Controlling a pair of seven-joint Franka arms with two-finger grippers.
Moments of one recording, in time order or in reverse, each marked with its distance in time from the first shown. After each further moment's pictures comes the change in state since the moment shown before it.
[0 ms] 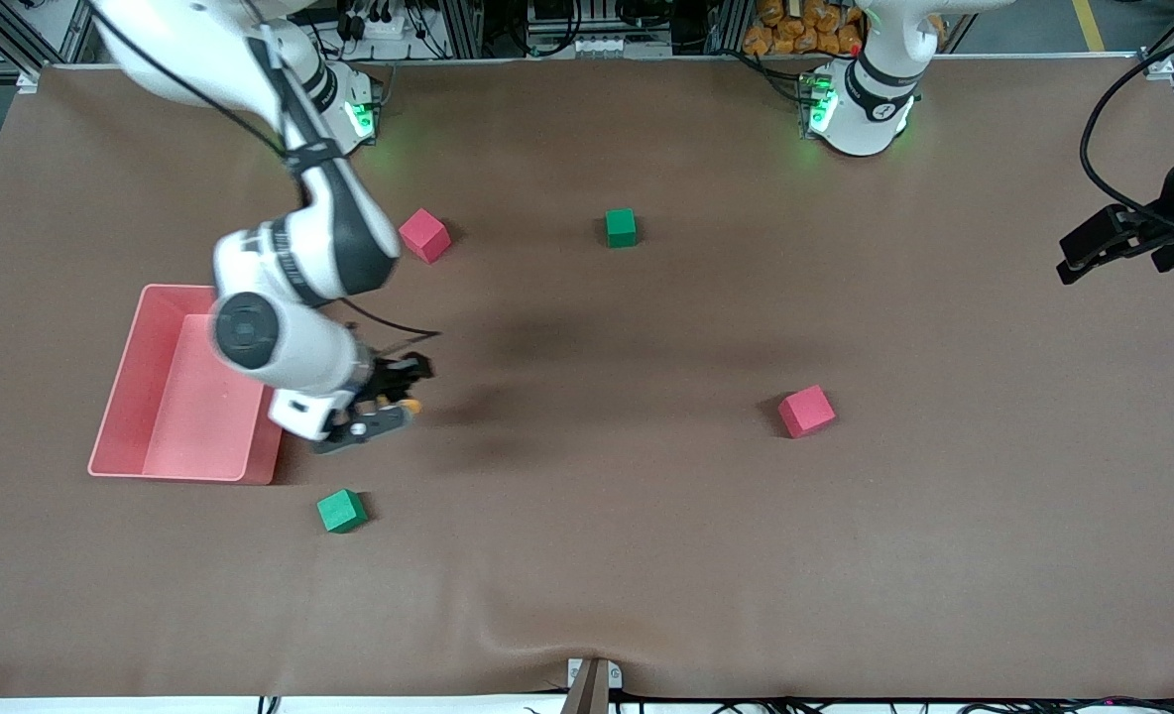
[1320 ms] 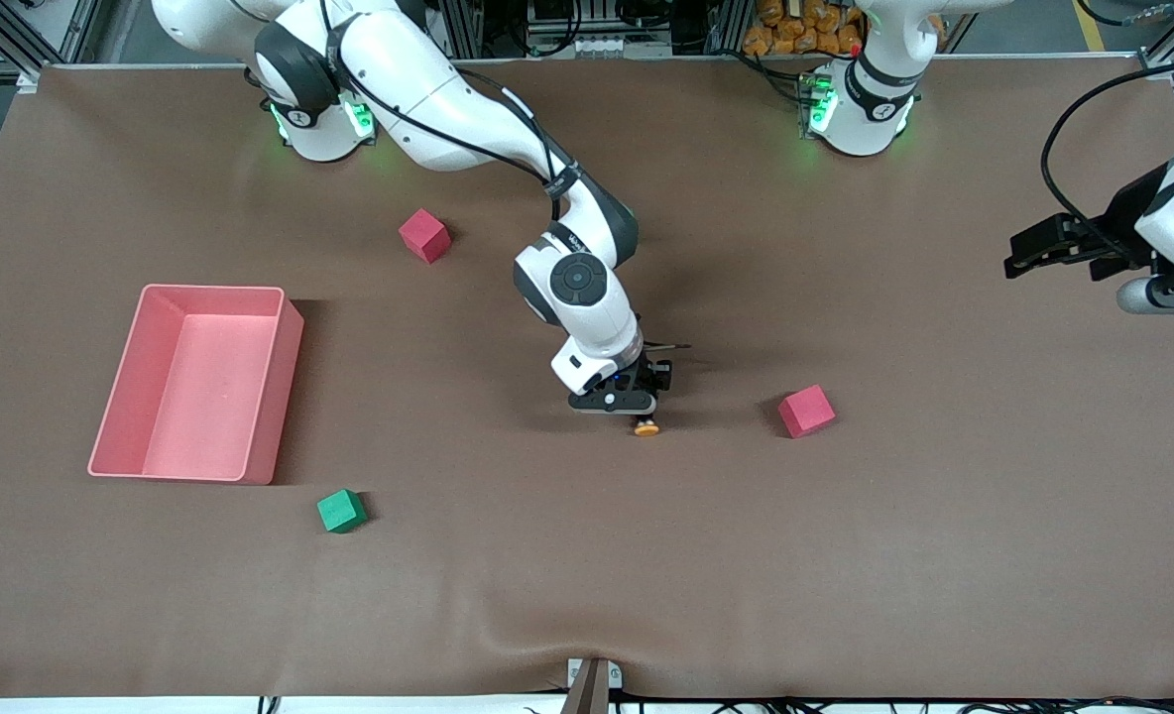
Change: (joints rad) left arm 0.006 0.051 -0.017 -0.018 -0.121 -0.071 0.114; right arm 0.389 0.493 -0.012 0.412 0.018 0.436 0.686
